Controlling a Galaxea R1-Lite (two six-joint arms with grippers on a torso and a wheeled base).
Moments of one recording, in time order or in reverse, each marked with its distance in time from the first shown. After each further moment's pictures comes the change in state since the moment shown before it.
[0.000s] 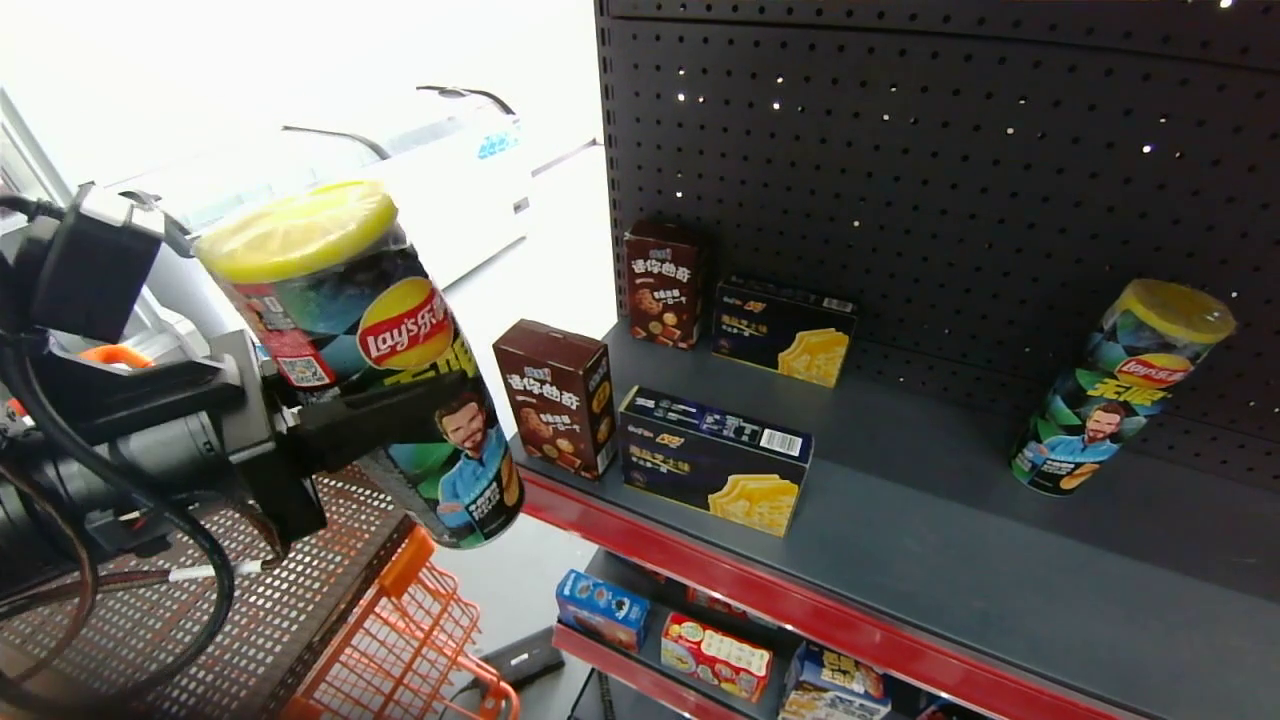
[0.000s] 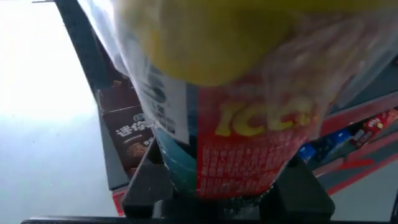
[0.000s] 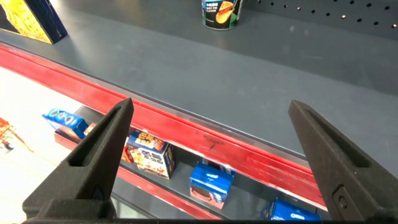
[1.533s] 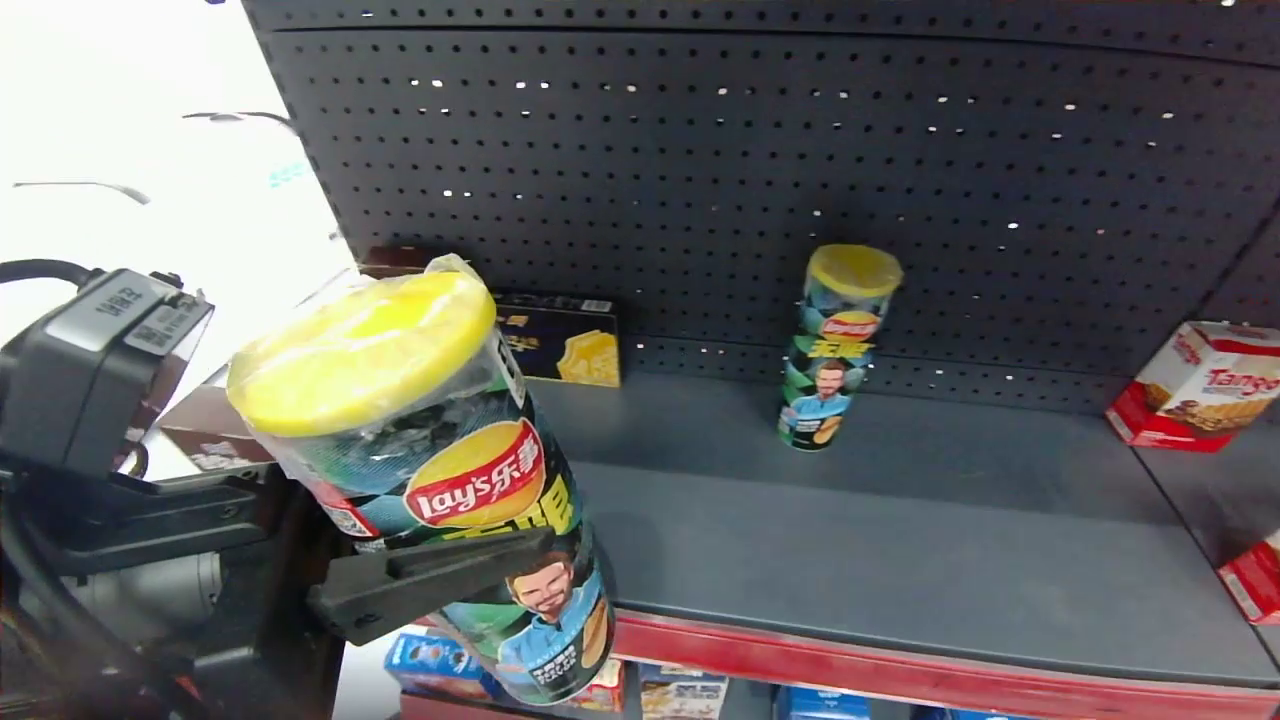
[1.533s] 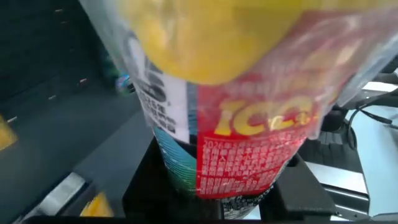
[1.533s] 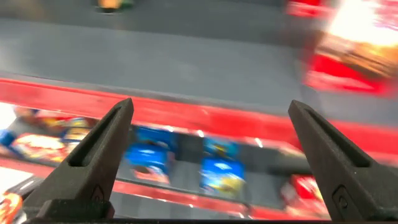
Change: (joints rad) left arm -0.223 -0.025 0.067 -0.012 -0.148 -0.003; right arm 0.000 0.000 0.000 0.001 0.001 -0.001
